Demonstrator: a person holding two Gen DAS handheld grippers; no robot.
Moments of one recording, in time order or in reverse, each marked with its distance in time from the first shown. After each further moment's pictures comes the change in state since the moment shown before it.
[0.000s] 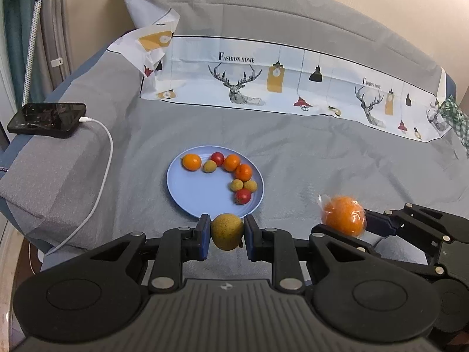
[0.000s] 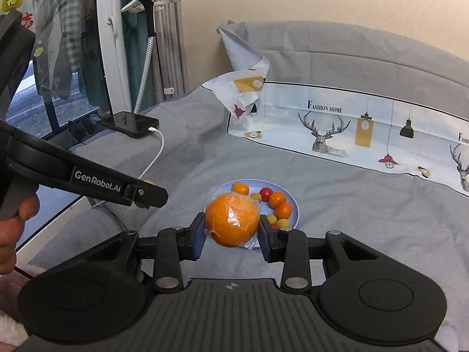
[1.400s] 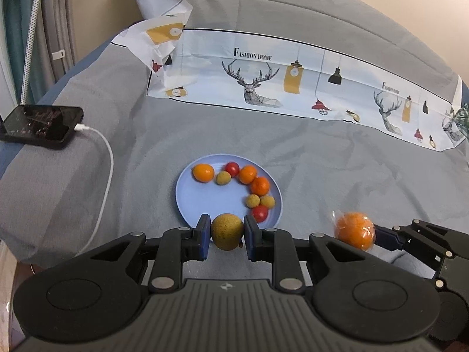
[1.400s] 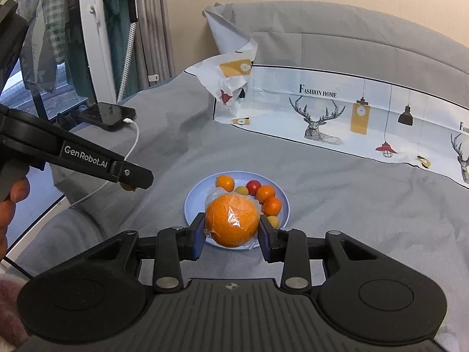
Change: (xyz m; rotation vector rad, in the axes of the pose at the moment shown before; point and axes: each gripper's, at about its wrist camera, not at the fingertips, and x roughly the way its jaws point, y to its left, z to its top) left arm 0.054 0.021 0.041 -0.039 0.034 0.033; right arm 0.047 -0.017 0.012 0.025 0.069 -0.032
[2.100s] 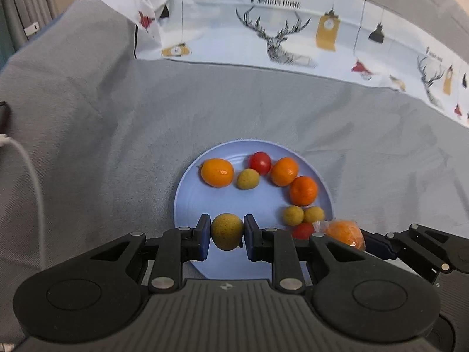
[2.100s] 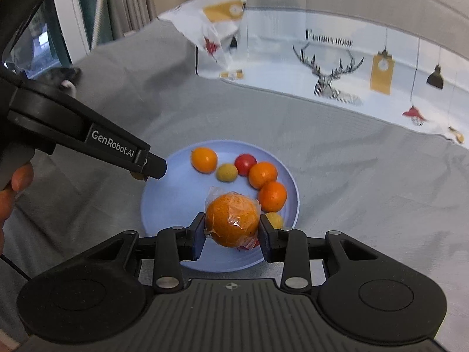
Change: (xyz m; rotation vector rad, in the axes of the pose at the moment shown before) left arm 0.164 0.014 0.044 0.033 0.192 0.071; right arm 0.153 -0.033 0.005 0.024 0.182 0.011
